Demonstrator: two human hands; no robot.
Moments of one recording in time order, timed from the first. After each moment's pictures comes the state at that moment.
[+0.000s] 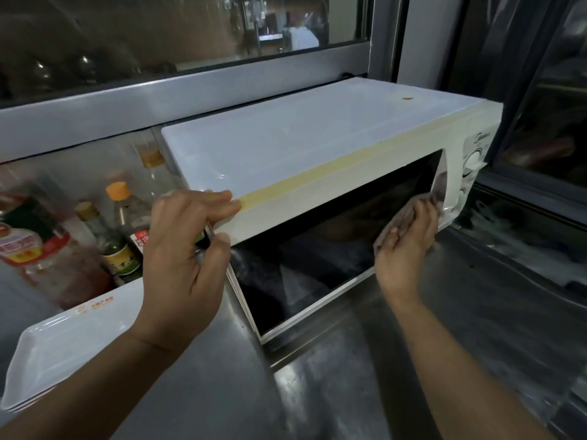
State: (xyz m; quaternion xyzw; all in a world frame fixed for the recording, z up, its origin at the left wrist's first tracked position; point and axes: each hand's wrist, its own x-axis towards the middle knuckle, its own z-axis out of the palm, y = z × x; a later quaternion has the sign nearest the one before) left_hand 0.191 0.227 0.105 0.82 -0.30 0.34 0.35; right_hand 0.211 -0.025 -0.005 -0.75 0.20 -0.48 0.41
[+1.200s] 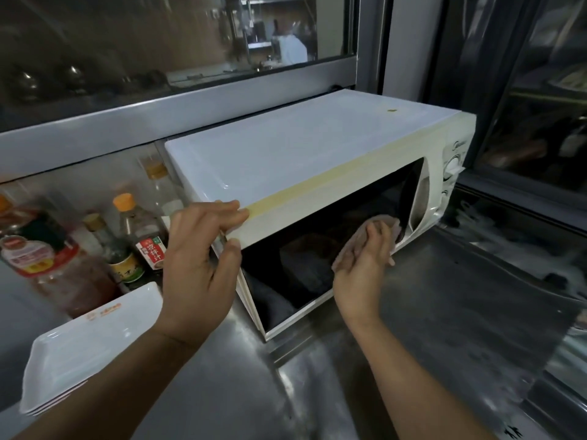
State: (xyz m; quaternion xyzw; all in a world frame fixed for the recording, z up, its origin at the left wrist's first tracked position) left_hand 0.189 0.231 0.106 0.81 -0.31 0.32 0.37; right_hand 0.181 0.045 0.020 -0.77 0.22 -0.38 0.46
